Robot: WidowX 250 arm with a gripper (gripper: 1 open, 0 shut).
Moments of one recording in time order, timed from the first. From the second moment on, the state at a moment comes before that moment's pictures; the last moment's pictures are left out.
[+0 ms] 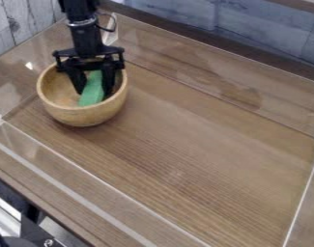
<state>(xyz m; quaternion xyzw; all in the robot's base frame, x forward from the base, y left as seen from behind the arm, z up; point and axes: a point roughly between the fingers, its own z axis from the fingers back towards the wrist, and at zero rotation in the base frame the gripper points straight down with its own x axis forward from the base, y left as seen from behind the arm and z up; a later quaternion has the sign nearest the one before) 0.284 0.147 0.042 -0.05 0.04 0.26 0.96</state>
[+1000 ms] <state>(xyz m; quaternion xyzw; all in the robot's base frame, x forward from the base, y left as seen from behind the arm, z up) 0.308 0.129 0.080 -0.07 0.03 0.24 0.97</state>
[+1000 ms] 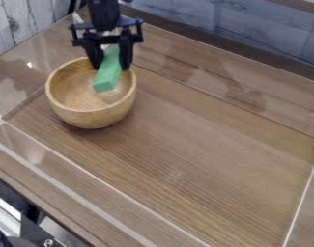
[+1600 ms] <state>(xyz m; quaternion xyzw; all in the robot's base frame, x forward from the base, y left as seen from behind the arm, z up) 0.303 0.135 0.073 -0.07 0.03 0.25 0.97</state>
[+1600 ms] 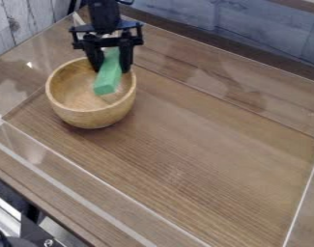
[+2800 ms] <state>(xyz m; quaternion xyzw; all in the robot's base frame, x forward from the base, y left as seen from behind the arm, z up) 0.313 0.129 0.085 -0.07 0.03 0.24 0.97</state>
